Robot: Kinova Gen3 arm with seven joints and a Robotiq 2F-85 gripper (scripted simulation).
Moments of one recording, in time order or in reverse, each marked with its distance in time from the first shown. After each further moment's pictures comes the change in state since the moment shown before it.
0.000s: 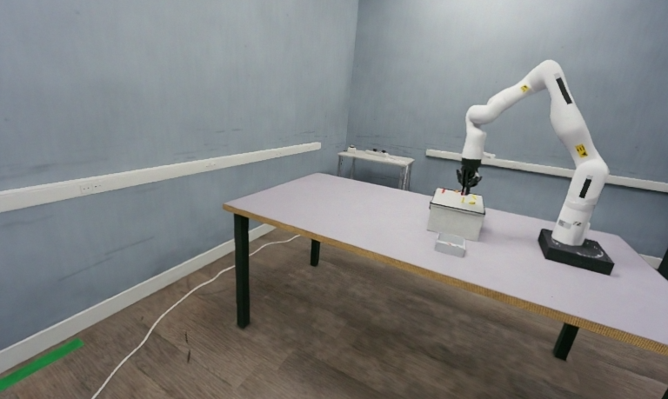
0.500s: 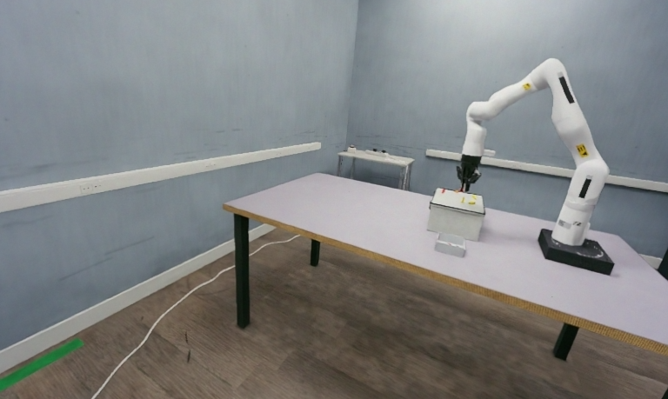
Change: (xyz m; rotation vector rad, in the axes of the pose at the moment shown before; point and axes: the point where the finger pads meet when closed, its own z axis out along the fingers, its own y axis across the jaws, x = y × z) arm -0.001 -0.004 -0.013 0.011 -0.010 0.008
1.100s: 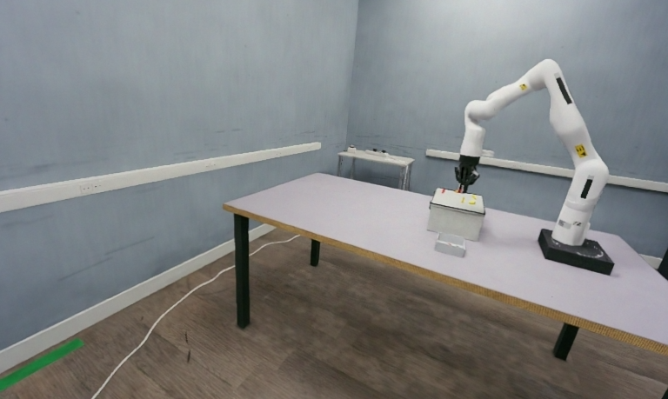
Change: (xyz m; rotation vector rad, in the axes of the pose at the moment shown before) arm -0.029 0.023 -0.002 0.005 0.000 0.022
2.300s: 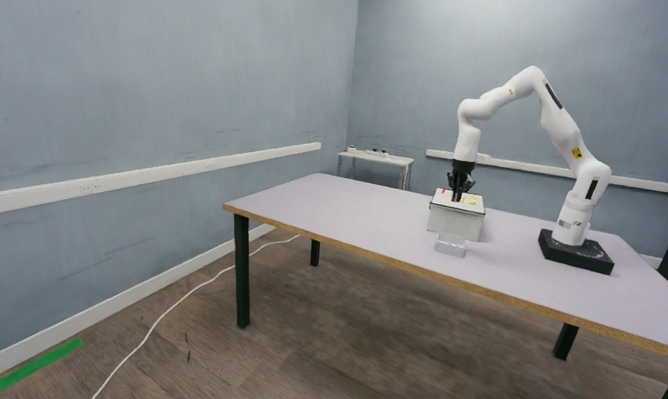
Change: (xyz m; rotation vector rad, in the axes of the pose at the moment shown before) arm -0.095 0.094 0.002 -0.003 -0.001 -0.022
